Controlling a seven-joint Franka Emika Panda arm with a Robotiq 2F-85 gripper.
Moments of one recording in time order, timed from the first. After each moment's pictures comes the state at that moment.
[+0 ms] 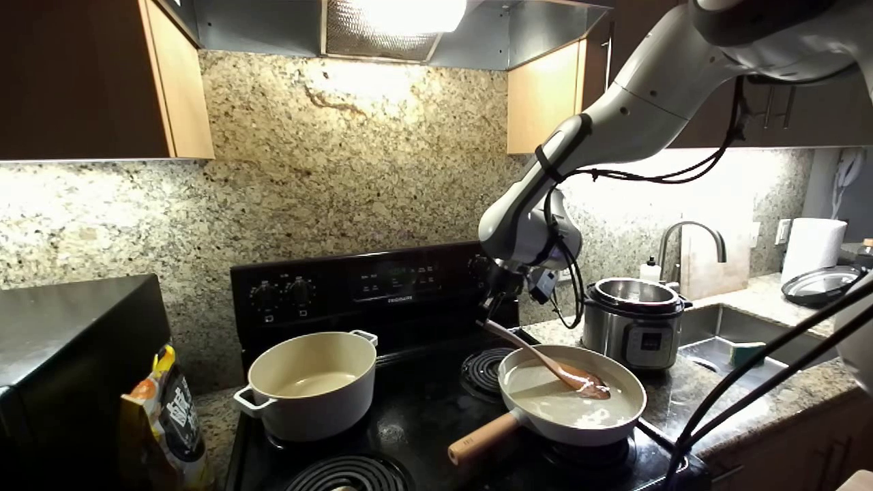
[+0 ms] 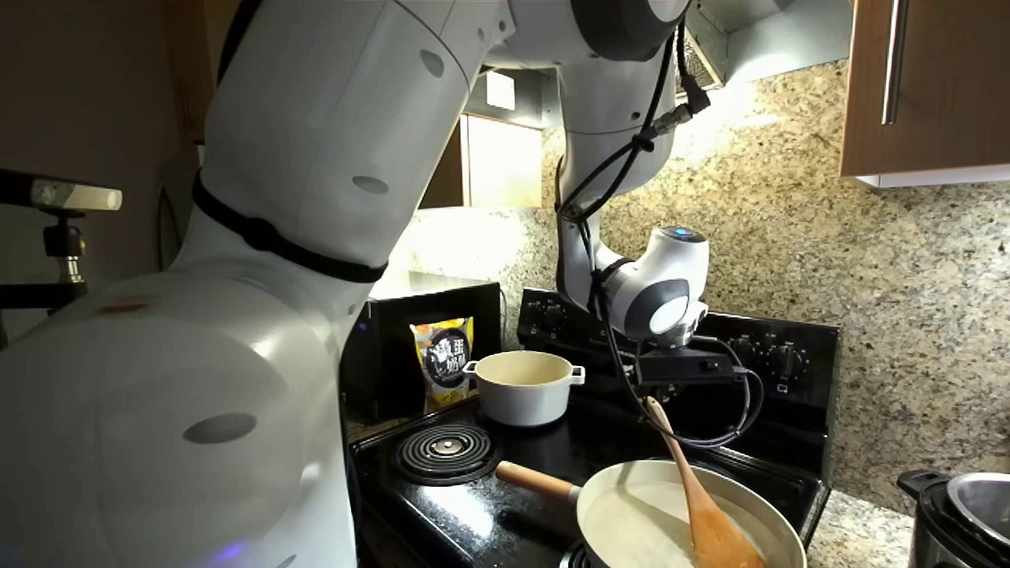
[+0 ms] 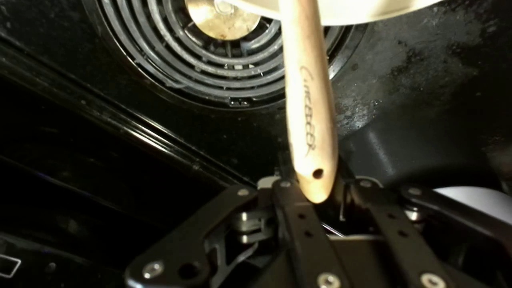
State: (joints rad) arm -0.50 0.47 0.49 -2.17 0.19 2.92 -0.93
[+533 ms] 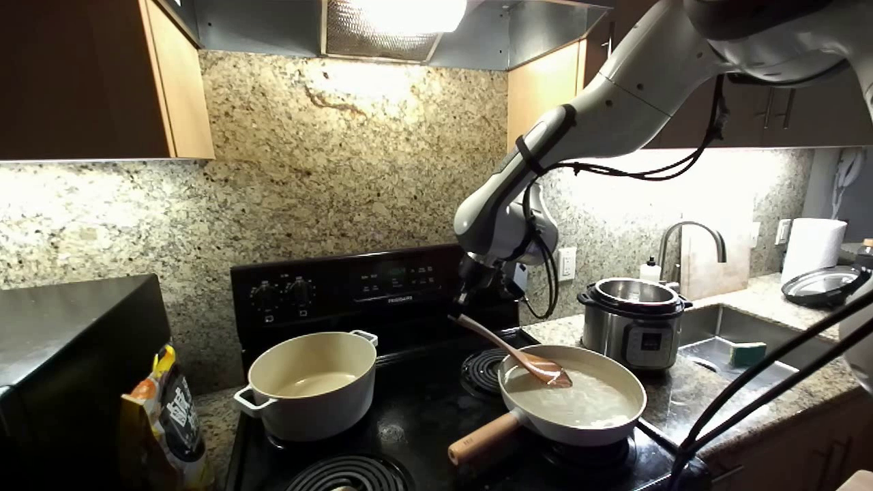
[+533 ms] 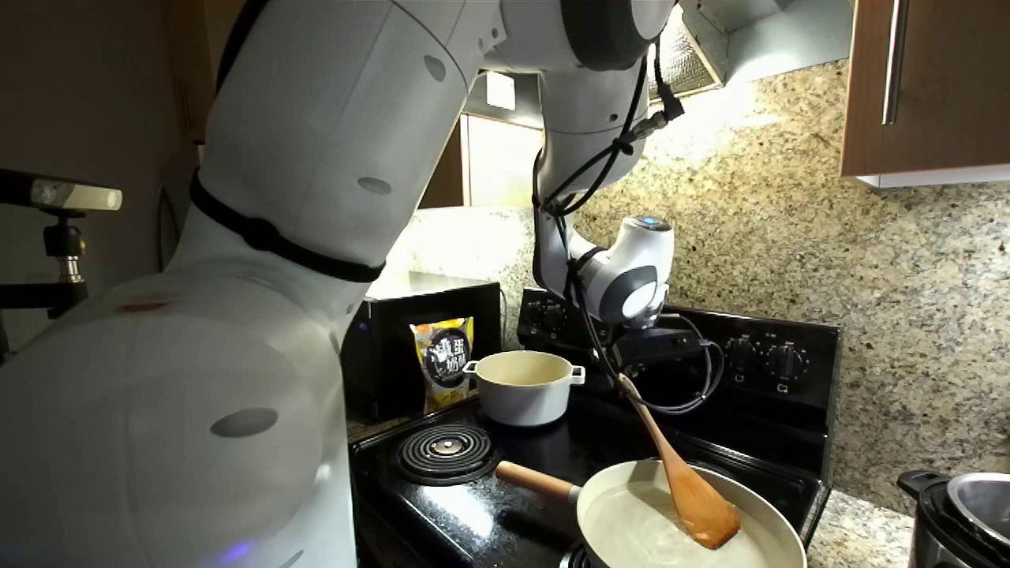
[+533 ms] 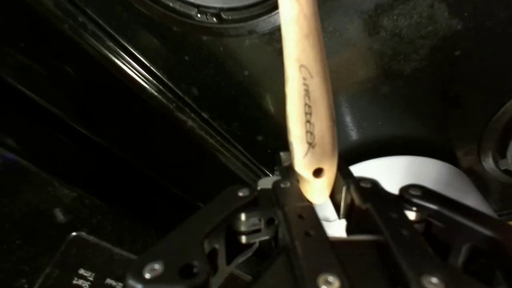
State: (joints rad) arm -0.45 0.47 0.55 -2.13 0.19 2.93 -1.02
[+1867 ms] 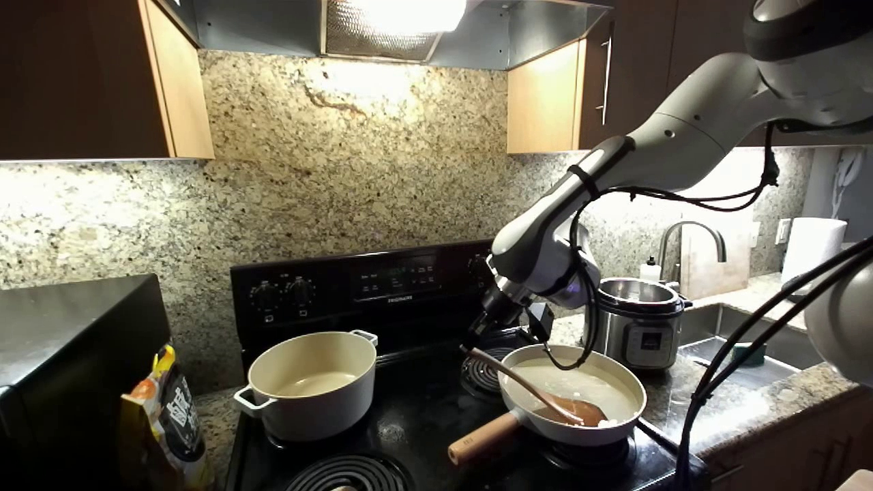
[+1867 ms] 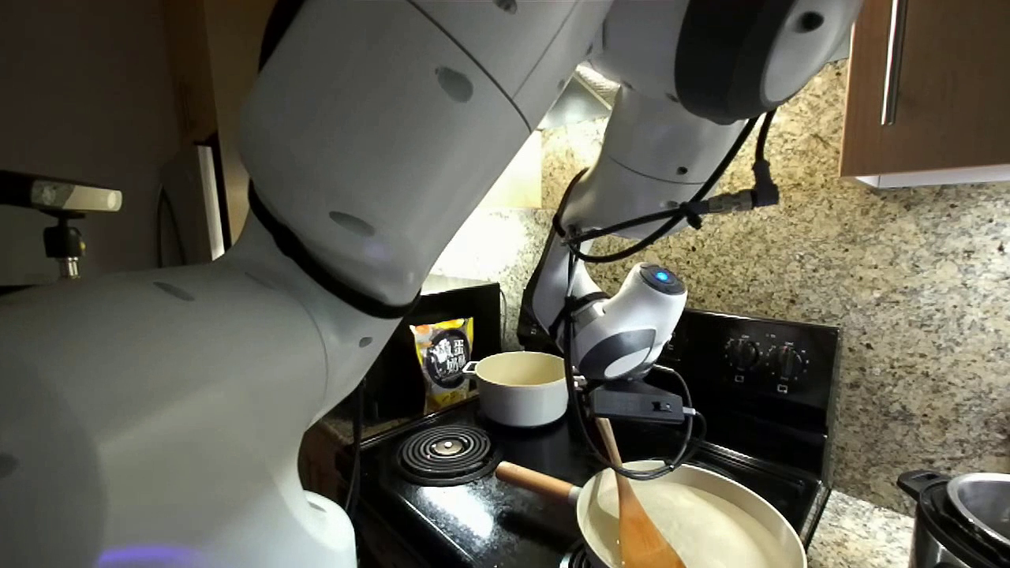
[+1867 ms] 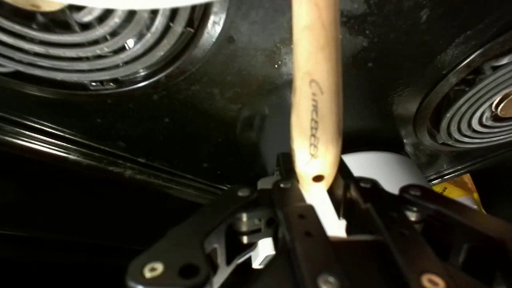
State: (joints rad) arm -0.94 0.69 0.97 -2.37 0.12 3.14 -1.01
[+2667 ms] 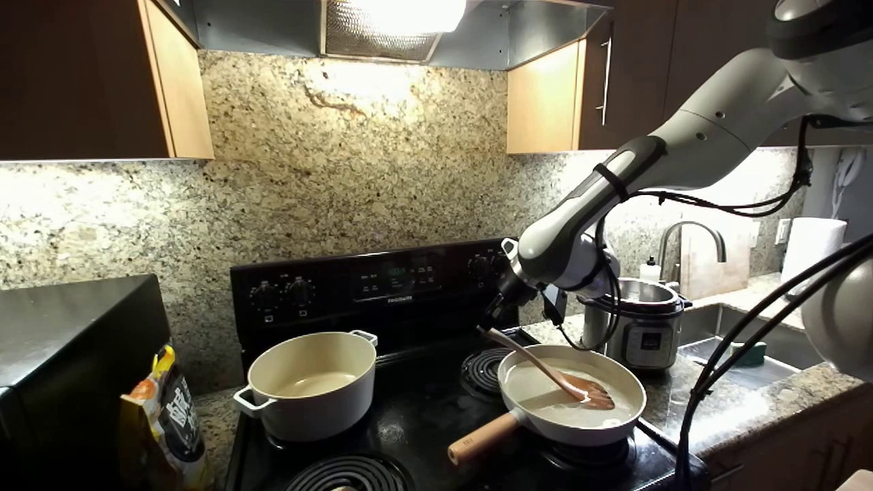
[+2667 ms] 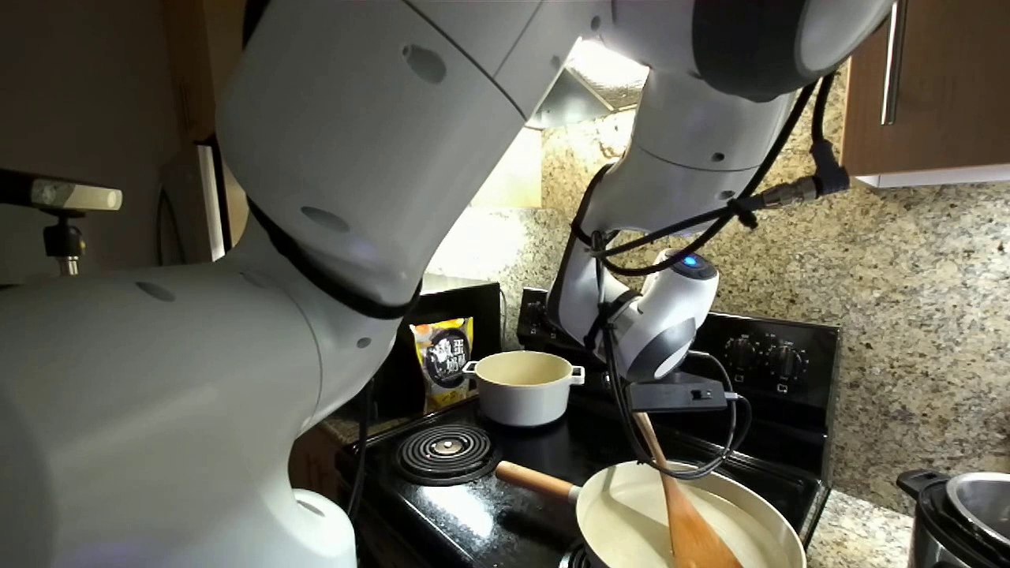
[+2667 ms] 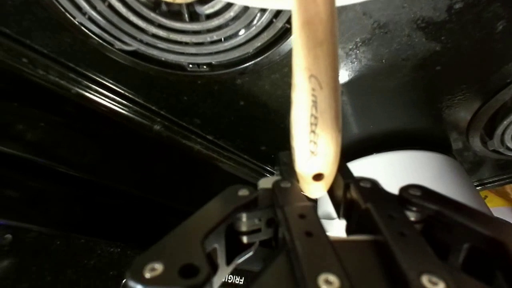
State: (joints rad) arm -1.04 0.67 0.96 -2.35 -0.16 3.15 -0.87
